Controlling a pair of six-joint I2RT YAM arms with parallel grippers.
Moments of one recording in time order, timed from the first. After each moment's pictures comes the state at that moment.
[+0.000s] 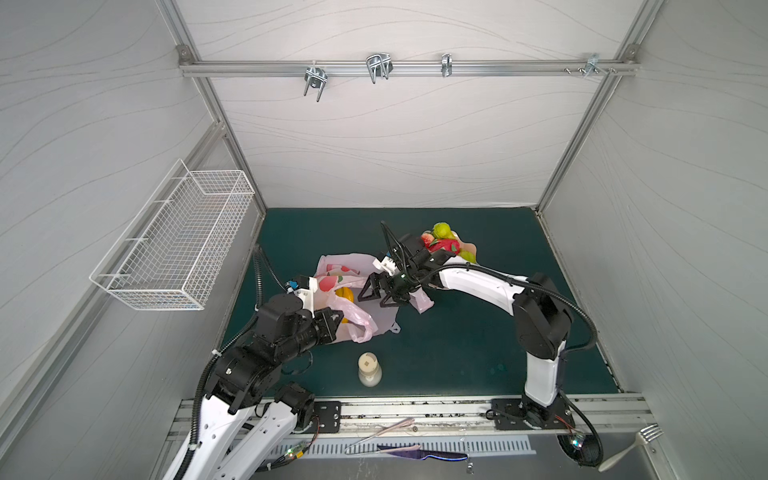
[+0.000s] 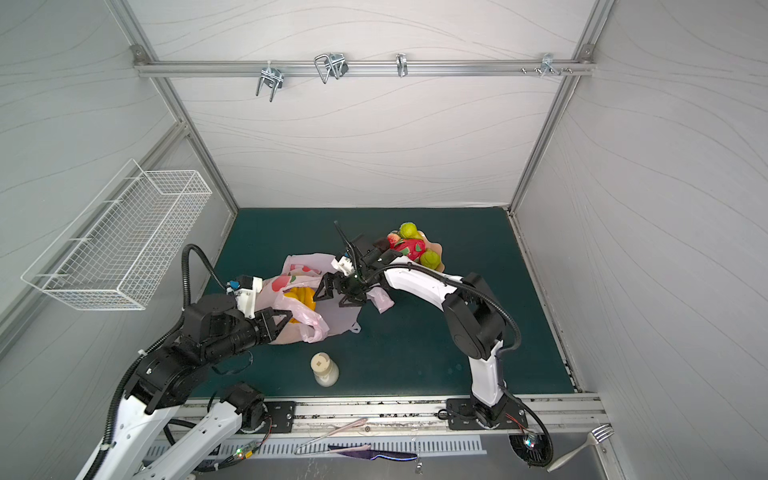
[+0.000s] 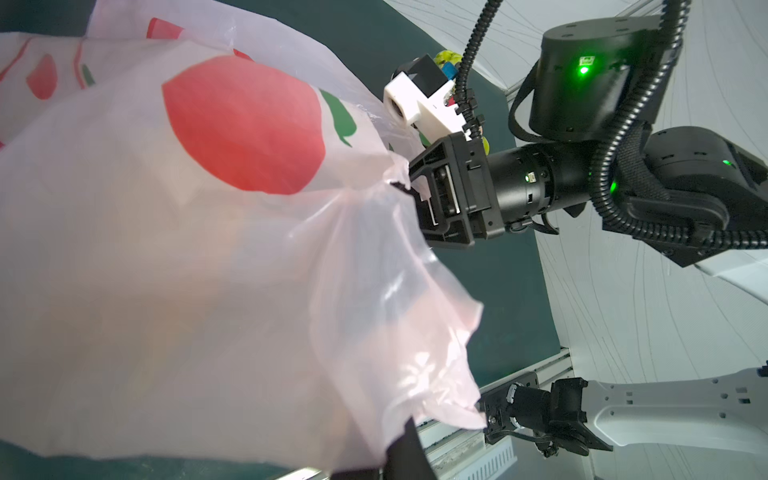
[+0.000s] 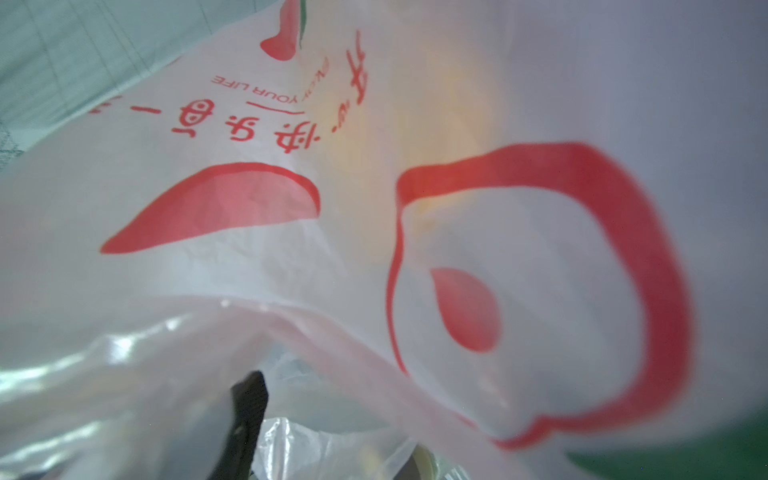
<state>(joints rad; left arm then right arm) -0.43 0.54 0.88 -0.97 0.17 -0.72 0.86 1.91 1.49 -0.54 -0.72 0.69</state>
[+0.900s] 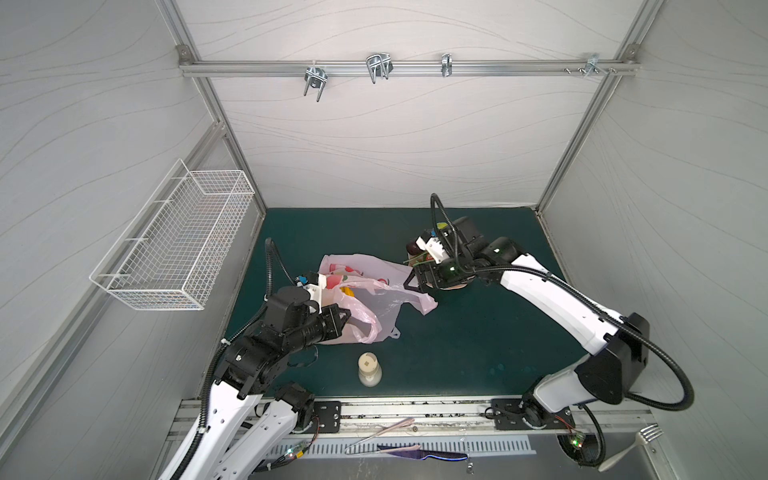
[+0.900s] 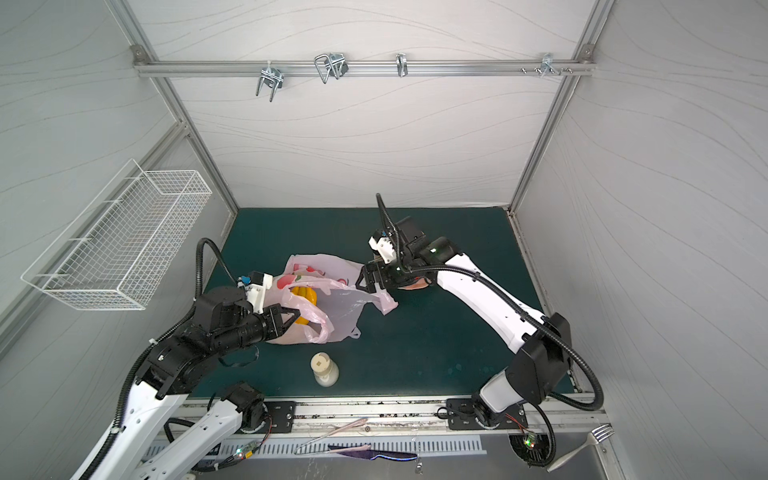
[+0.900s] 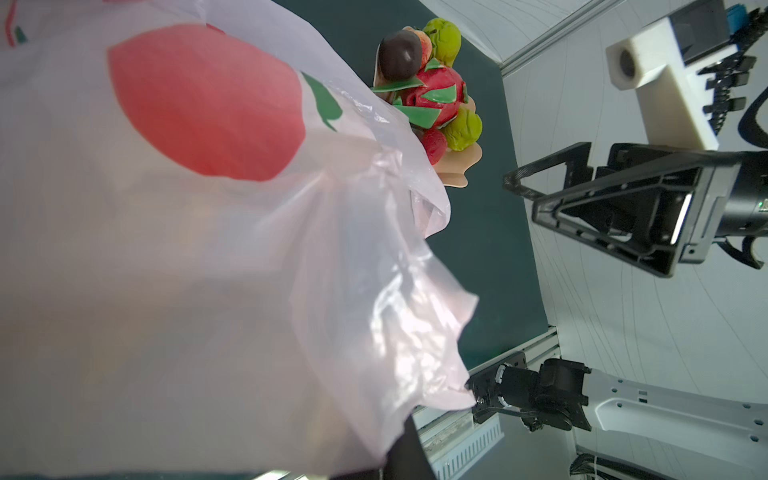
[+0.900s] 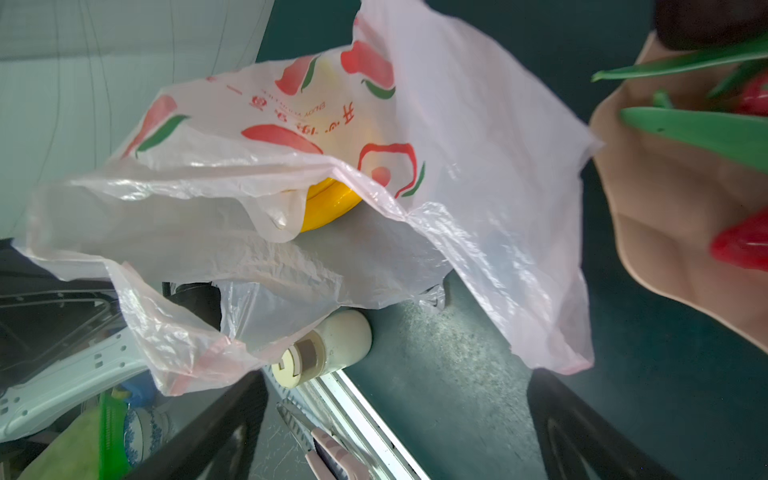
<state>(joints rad) -0.43 0.62 0.88 -0.93 0.25 -0.70 0.69 1.49 1.44 -0.89 -0.45 0.32</state>
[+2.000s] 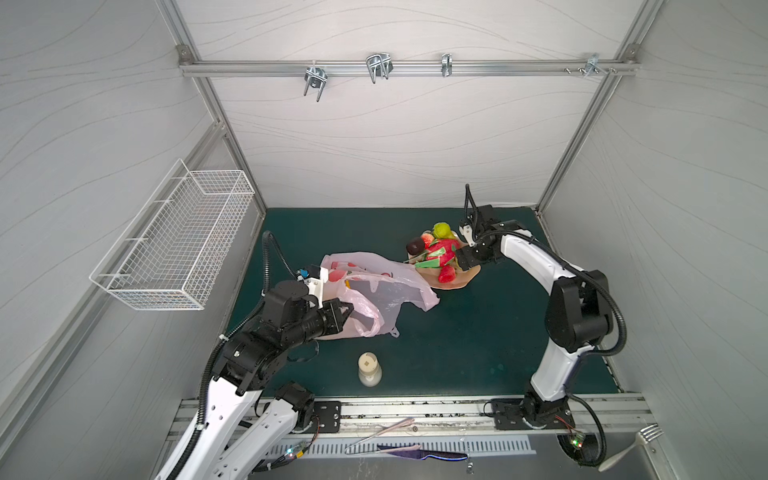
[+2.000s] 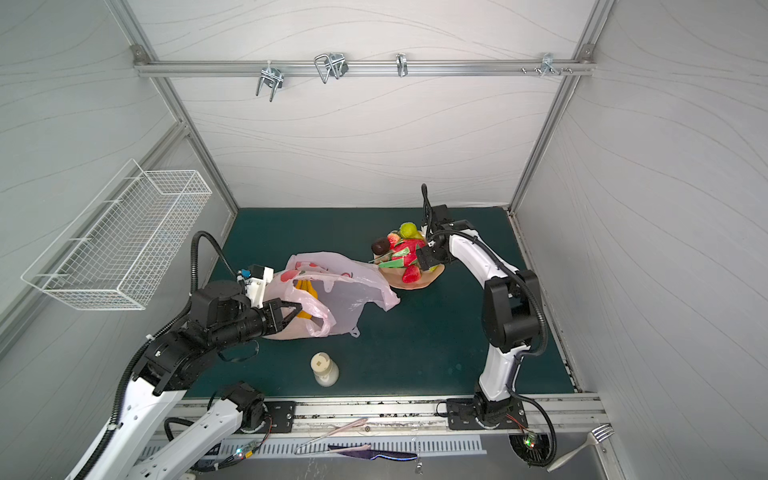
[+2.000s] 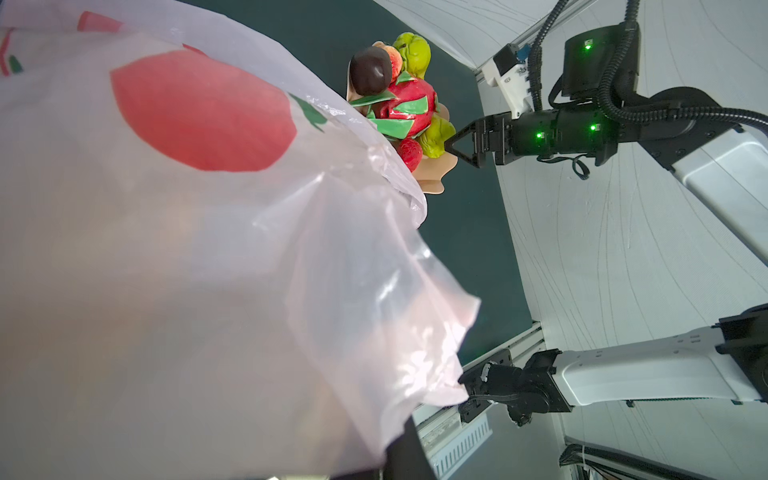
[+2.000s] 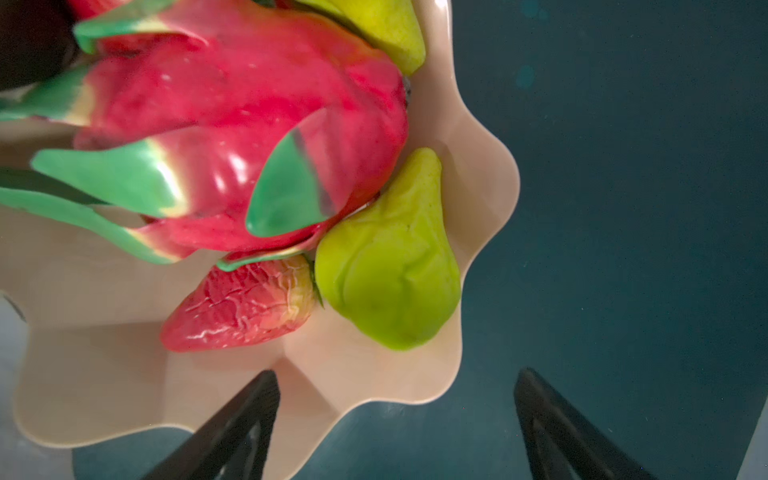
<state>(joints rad) -0.43 0.65 0.93 -0.91 0.28 -0.68 0.34 1.84 1.49 -0.83 0.06 -0.13</state>
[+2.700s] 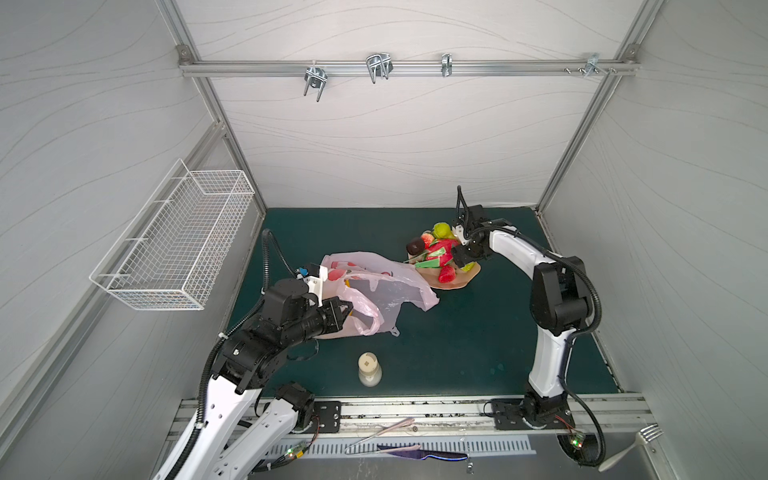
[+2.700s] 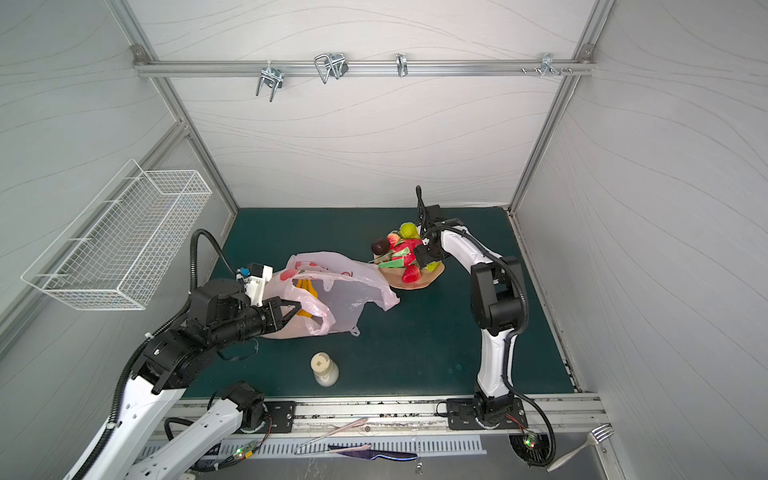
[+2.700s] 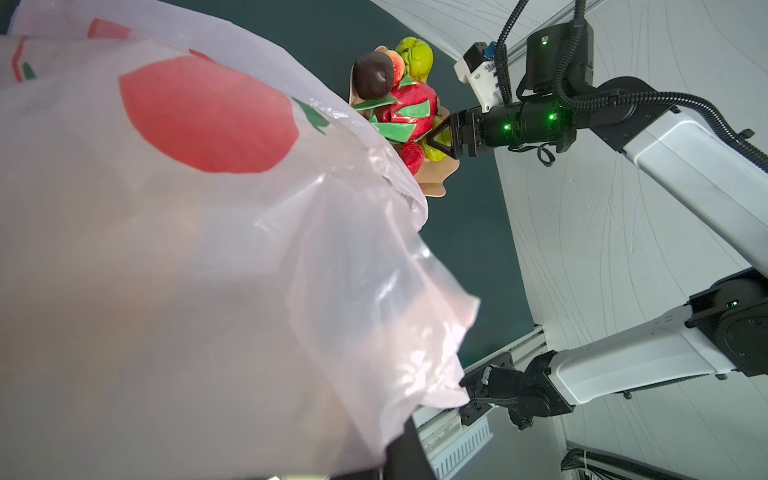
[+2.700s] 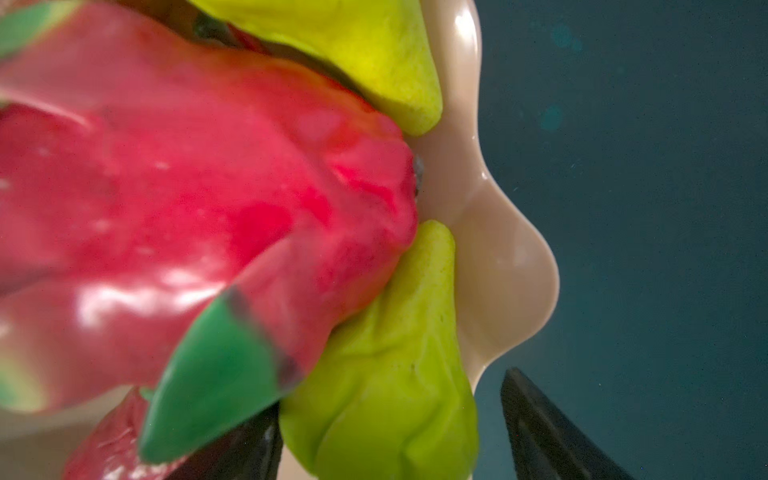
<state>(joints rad) -0.43 0.67 0.96 -0.93 0.27 -0.68 0.34 1.99 1.58 -0.77 0.07 -0.17</state>
